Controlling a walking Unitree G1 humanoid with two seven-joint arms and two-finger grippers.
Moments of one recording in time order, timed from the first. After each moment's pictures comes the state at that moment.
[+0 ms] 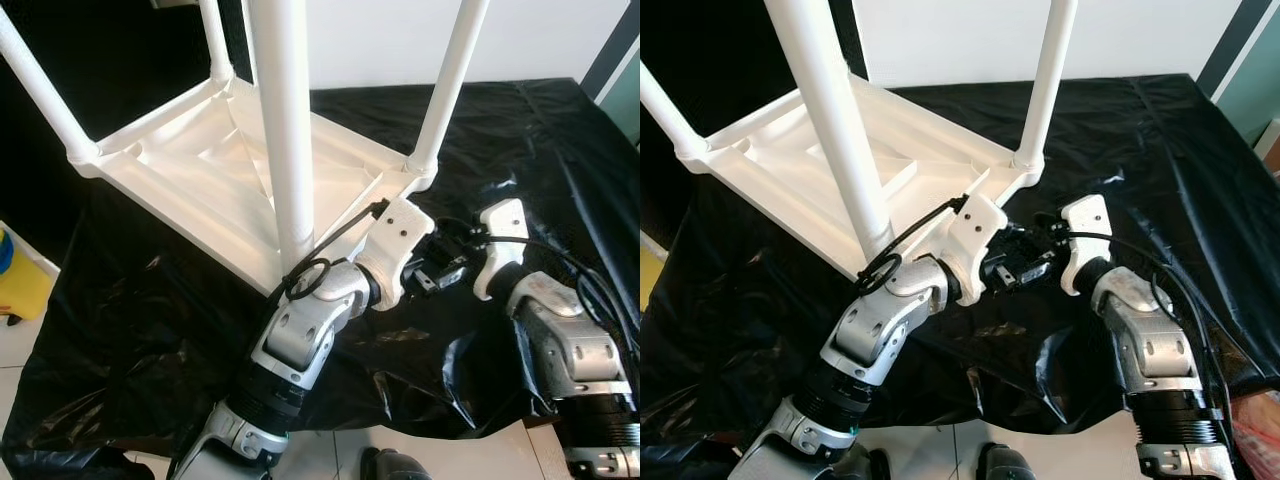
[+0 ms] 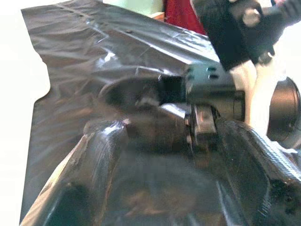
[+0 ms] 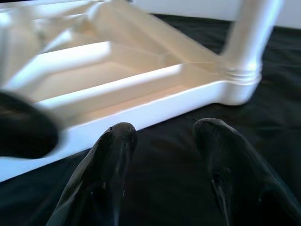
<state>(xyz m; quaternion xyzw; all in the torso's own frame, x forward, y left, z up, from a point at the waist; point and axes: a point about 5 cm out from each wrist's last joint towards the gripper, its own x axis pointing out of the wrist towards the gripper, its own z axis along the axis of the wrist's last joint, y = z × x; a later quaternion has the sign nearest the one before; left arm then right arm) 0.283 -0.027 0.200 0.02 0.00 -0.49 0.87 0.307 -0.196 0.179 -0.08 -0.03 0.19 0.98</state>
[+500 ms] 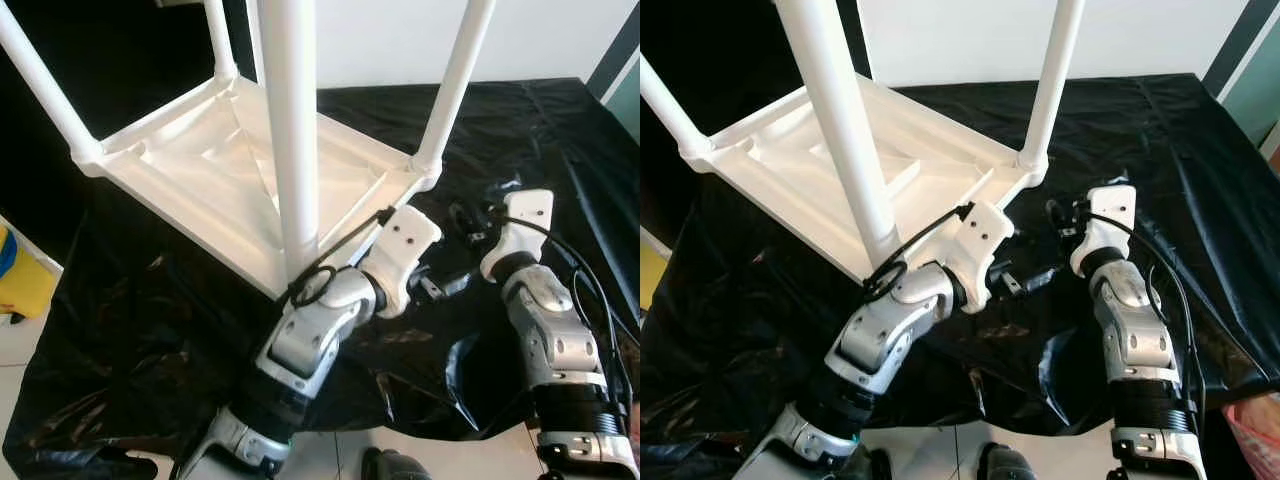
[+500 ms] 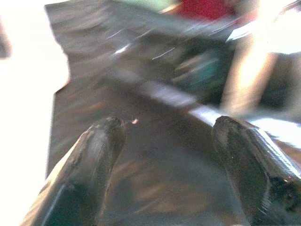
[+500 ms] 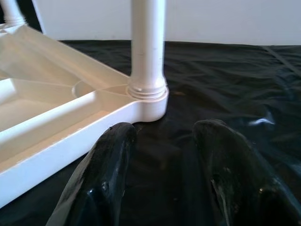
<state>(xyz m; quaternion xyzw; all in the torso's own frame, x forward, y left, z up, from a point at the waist) 0.295 -0.024 0.192 0.05 0.01 -0.43 0.90 0.319 -0.209 0.184 -0.04 -0.07 0.03 1.00</state>
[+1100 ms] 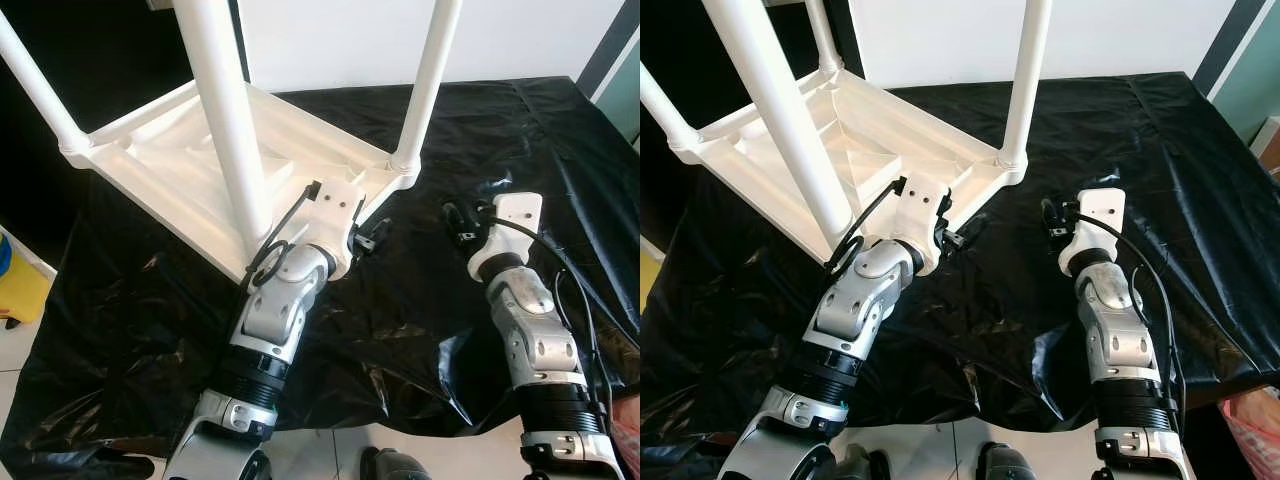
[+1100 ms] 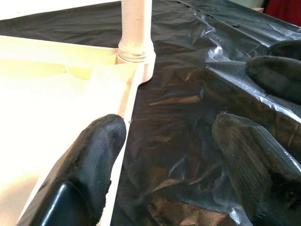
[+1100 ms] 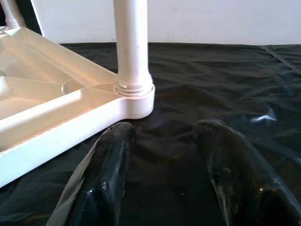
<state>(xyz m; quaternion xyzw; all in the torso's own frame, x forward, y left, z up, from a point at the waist) 0.328 0.021 0.196 0.02 0.01 -0.31 0.95 0.321 -0.190 0.178 -0.03 -0.08 0.04 1.00</state>
